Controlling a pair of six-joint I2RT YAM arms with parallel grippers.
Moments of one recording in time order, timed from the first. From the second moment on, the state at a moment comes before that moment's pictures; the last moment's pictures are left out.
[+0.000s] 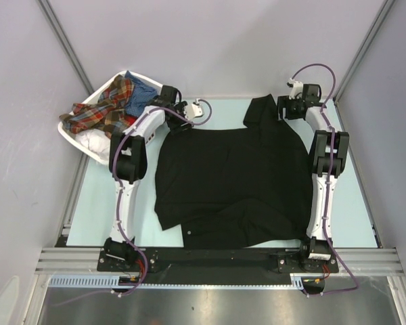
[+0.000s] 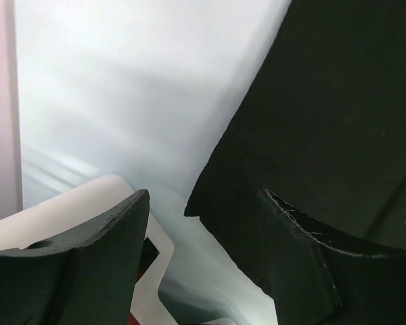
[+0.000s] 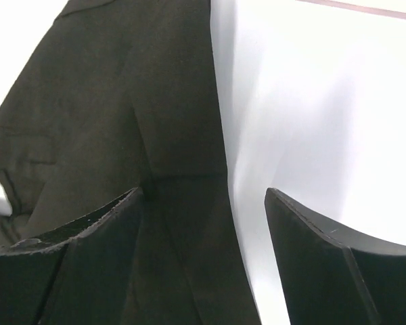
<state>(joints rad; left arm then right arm) -0.25 2.40 2.09 -0.67 0.25 1.03 -0.09 2.53 2.16 -0.37 -0.43 -0.13</state>
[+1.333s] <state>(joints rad) -0.31 2.47 2.12 -0.66 0.16 1.31 -0.12 2.54 2.19 -0.32 -0.49 -0.14</state>
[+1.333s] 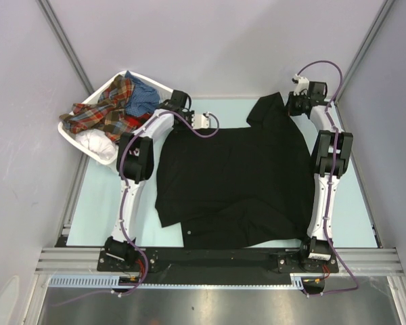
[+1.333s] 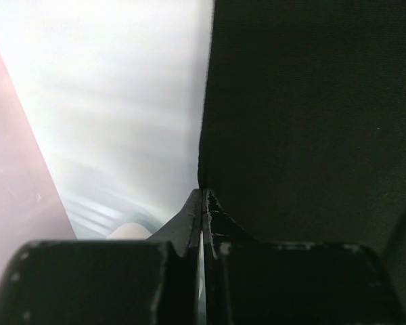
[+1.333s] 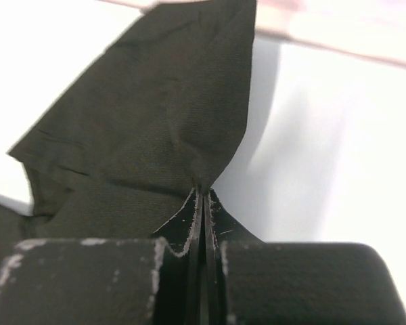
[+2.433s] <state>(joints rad) -0.32 2.51 2.14 -0.64 0.02 1.62 -0.13 2.45 2.16 -0.32 -0.53 -0.16</state>
